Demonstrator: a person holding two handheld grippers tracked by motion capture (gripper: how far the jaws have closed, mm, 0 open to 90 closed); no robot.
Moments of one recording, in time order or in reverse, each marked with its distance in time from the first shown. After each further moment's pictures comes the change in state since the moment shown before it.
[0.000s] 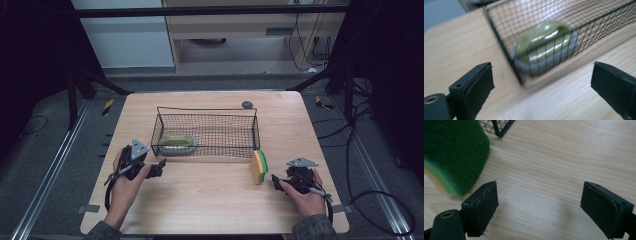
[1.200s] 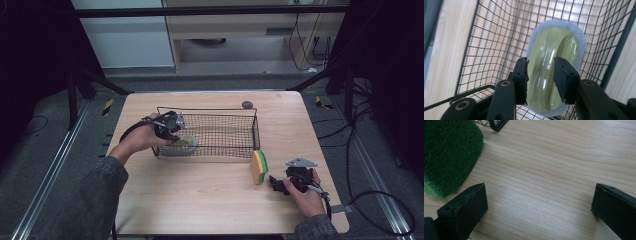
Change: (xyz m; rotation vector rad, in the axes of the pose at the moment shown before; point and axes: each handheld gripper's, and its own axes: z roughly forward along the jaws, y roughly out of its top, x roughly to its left) left arm 0.003 0.135 0.094 0.404 -0.288 0.762; right arm -0.009 -0.010 0.023 -0.014 0.054 0.007
